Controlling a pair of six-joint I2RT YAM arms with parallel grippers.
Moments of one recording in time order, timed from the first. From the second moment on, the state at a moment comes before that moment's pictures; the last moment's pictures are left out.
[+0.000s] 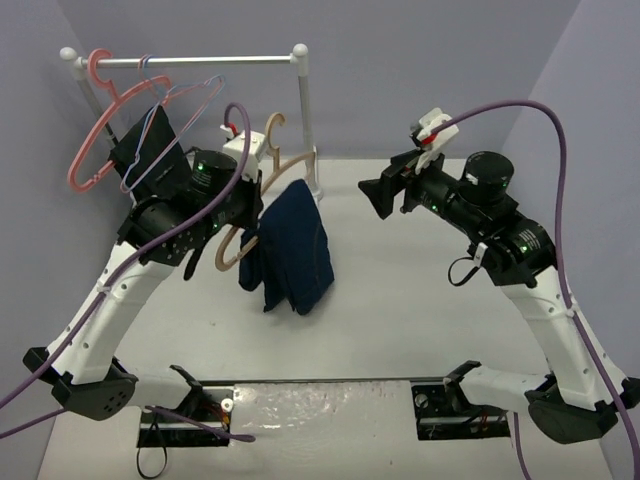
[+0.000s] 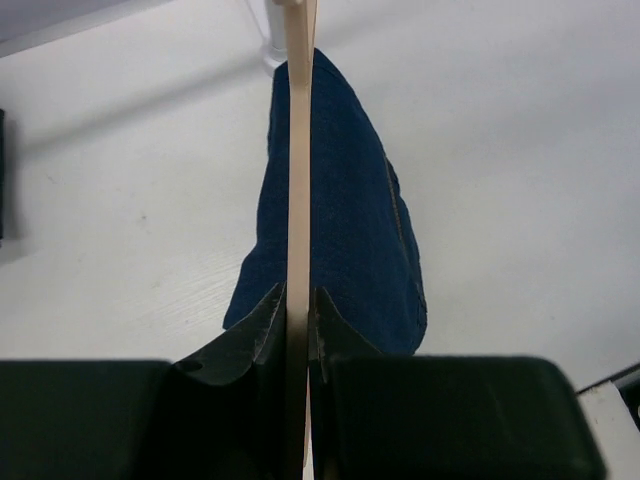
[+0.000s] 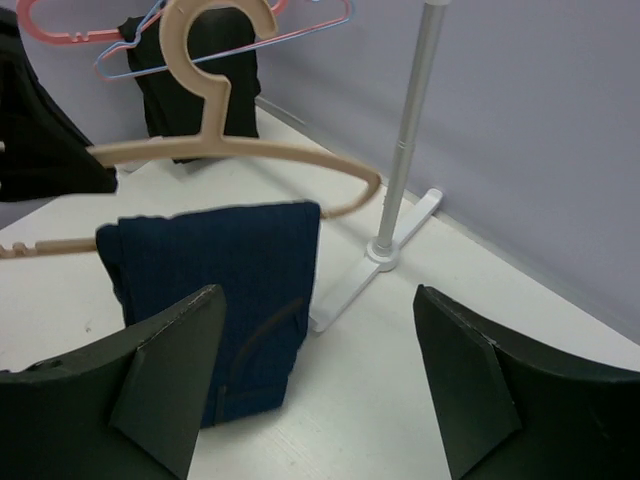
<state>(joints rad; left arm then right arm) -0.65 1.31 1.78 -1.01 -0.19 -0.18 0.55 1.14 1.56 -0.50 -0.17 -0.06</state>
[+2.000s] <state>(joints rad) -0.28 1.73 1.98 -0.63 -0.04 -0.12 0.53 0.81 1.16 -0.54 0.13 0.04</state>
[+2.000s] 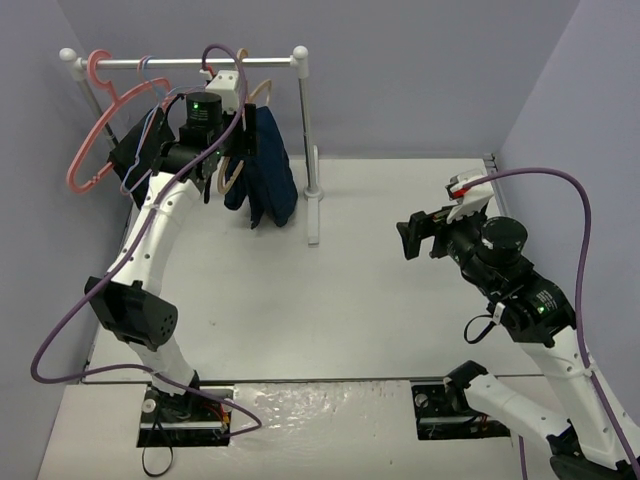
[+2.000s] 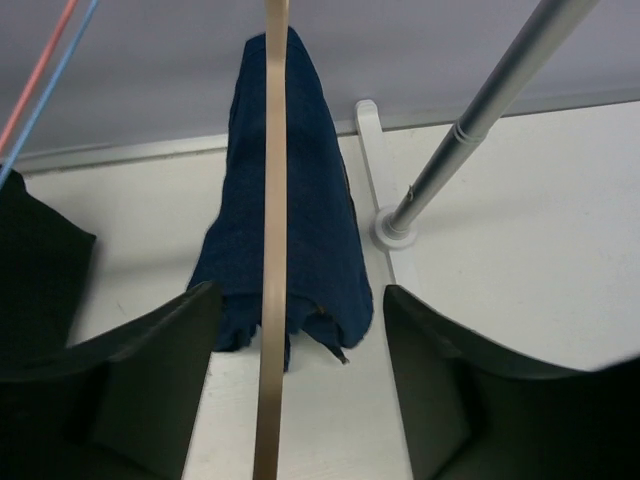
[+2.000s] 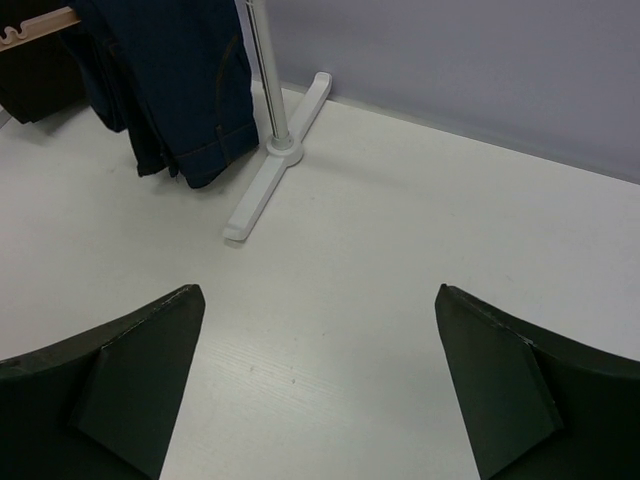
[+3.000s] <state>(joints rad) -0.26 0.43 1.09 -1.01 -0.39 -0.21 0.53 0.50 1.00 -0.60 0.45 0.06</state>
